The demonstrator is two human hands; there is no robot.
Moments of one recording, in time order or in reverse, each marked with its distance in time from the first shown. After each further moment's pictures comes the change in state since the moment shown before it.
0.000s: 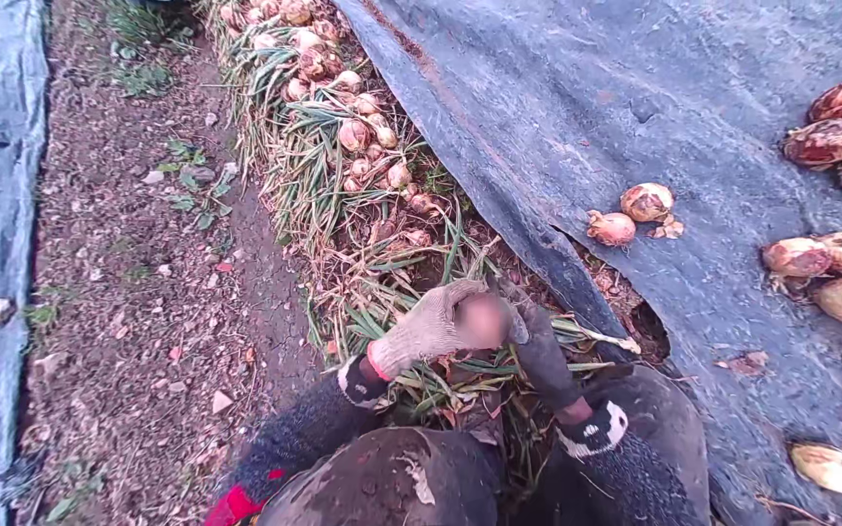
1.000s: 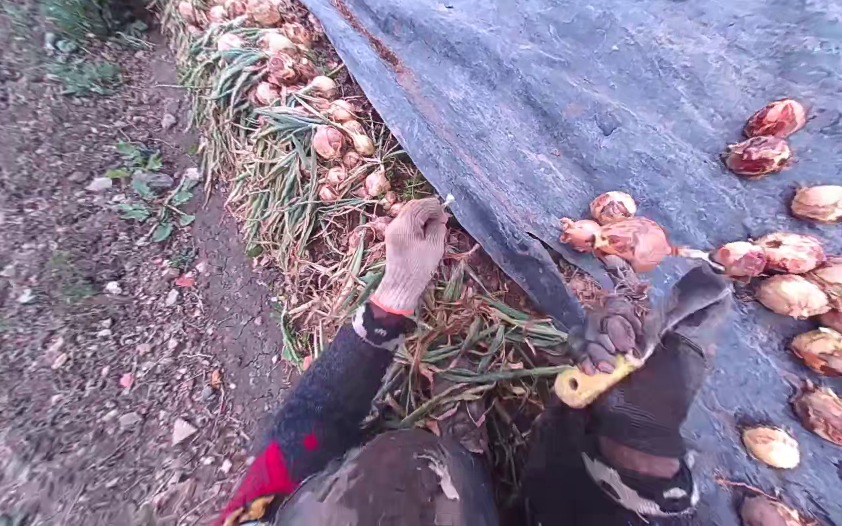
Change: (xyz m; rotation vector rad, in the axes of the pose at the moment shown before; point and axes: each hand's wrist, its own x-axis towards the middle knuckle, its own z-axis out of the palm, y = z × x) left_hand 0.094 0.016 -0.033 0.355 0.665 0.245; right_hand -0.020 -0.072 -0.073 1.116 0.026 -0.115
